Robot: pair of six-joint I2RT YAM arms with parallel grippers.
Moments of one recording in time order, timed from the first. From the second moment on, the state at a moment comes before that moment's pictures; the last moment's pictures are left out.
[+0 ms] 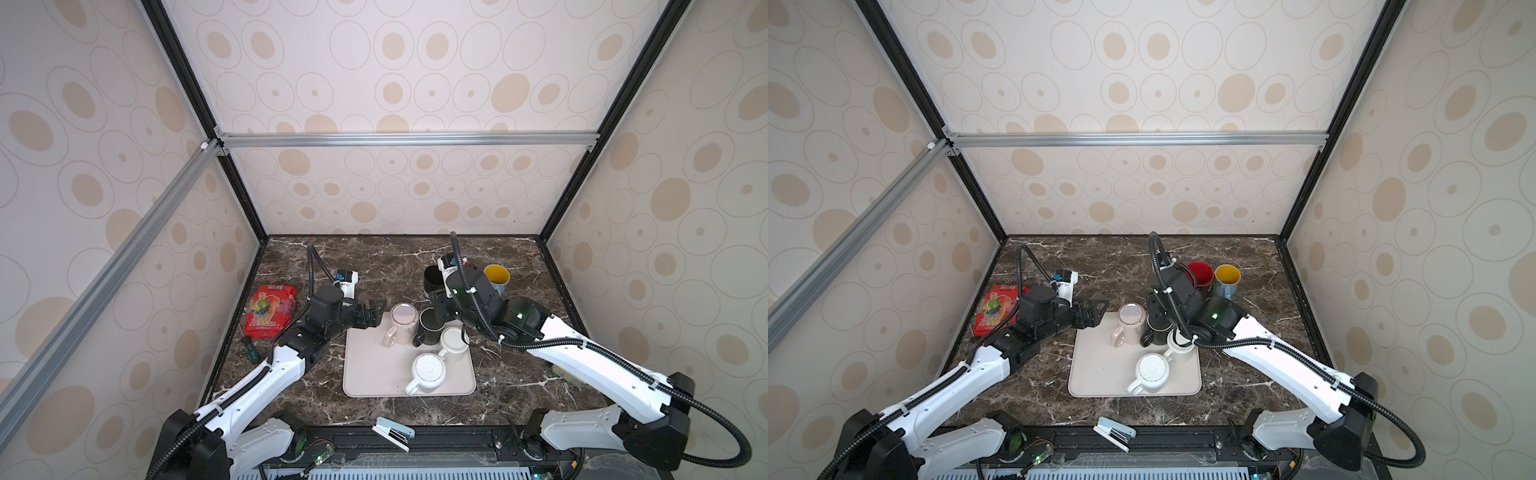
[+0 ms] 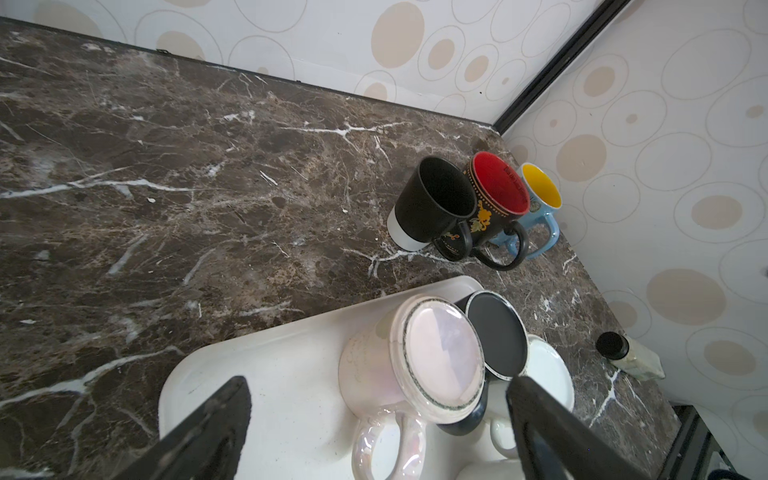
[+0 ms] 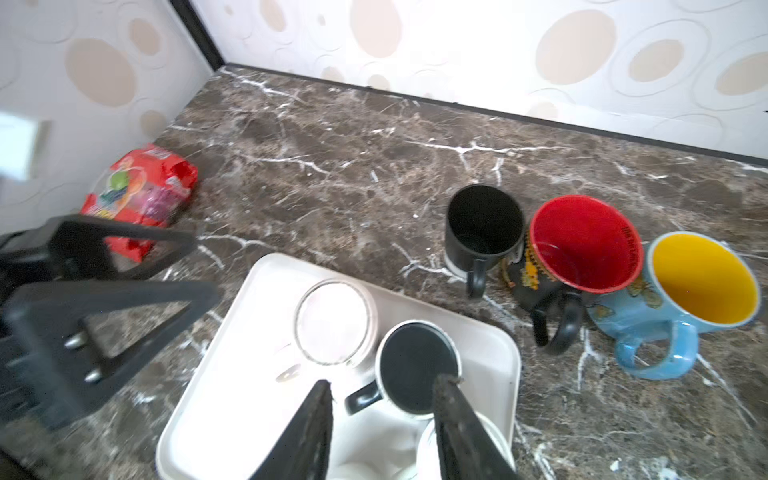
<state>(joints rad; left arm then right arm) -0.50 1.09 0.69 -0.07 0.14 -0.44 0.91 1.27 1.27 -0.70 0.37 0.40</state>
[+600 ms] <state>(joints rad) -0.55 1.06 0.69 -0.23 0.07 -0.40 0.99 1.35 1.22 -0.78 0.40 0.52</state>
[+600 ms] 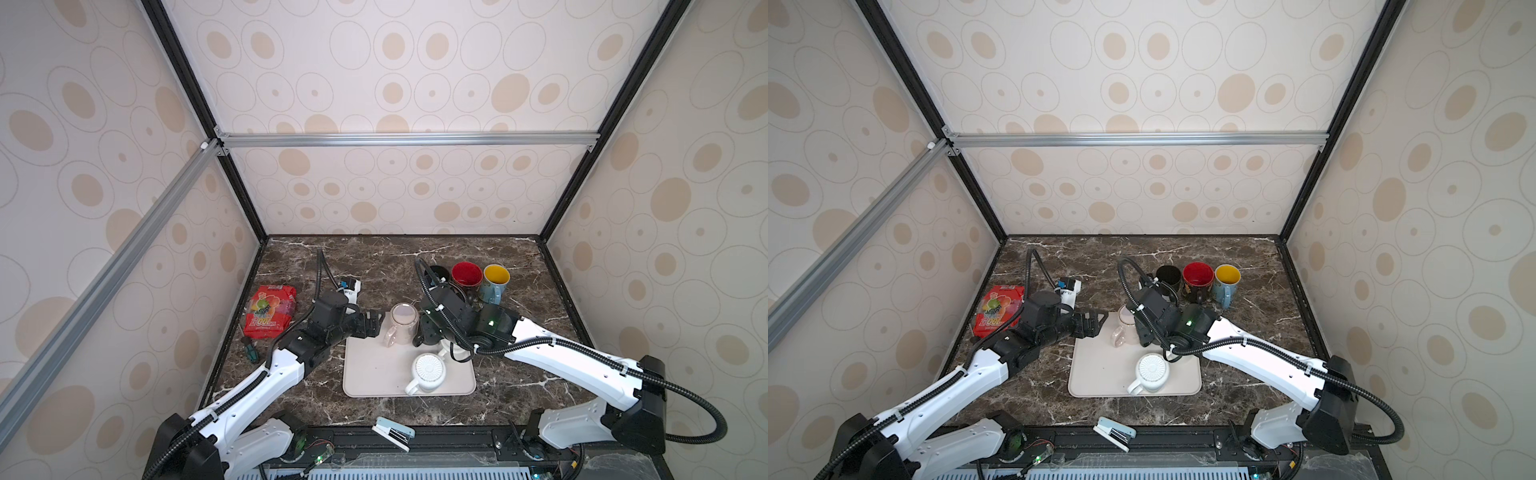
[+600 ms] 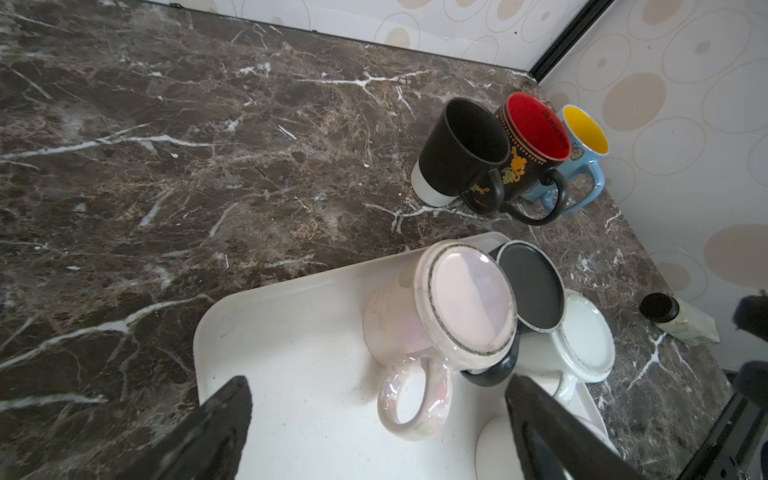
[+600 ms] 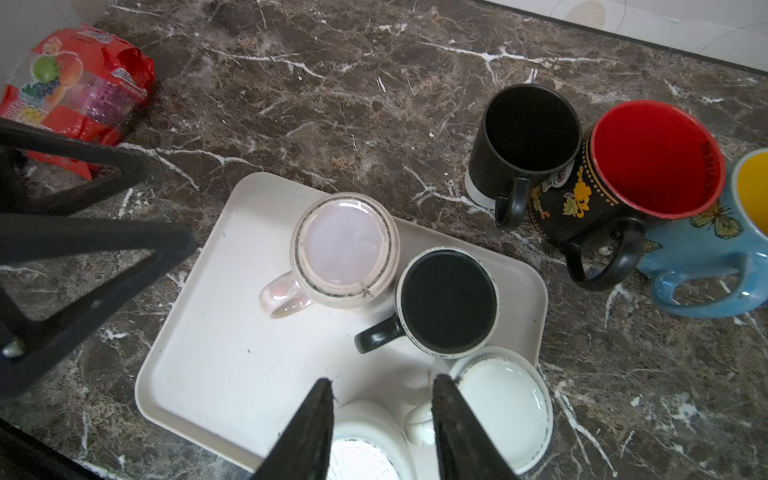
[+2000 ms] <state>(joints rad) -0.76 1.56 0.96 -0.44 -0.09 -0.29 0.99 1.24 1.09 -0.77 0.47 0.55</state>
